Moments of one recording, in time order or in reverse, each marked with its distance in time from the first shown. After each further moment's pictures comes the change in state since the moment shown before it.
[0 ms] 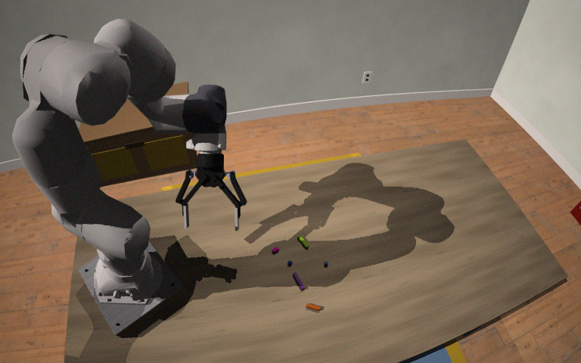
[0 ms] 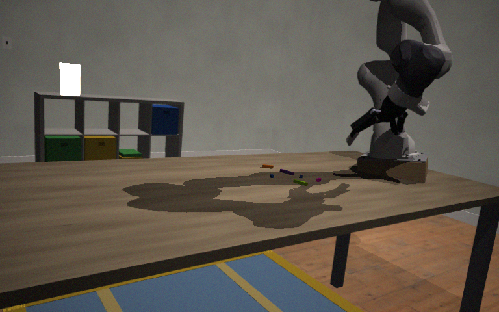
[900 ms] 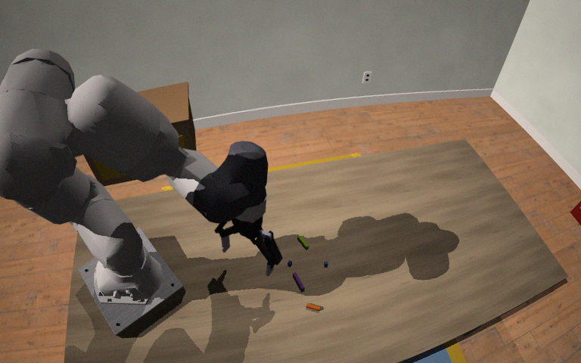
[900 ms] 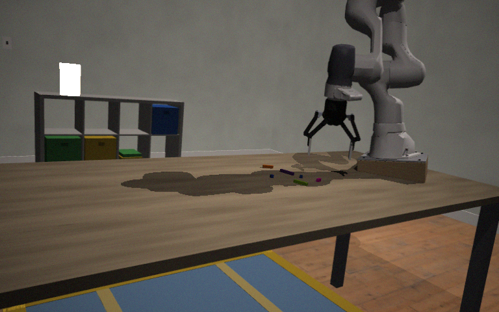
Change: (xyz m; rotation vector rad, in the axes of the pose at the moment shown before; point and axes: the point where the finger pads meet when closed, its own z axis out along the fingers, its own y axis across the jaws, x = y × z) arm -0.014 0.104 0.092 0.199 0.558 0.480
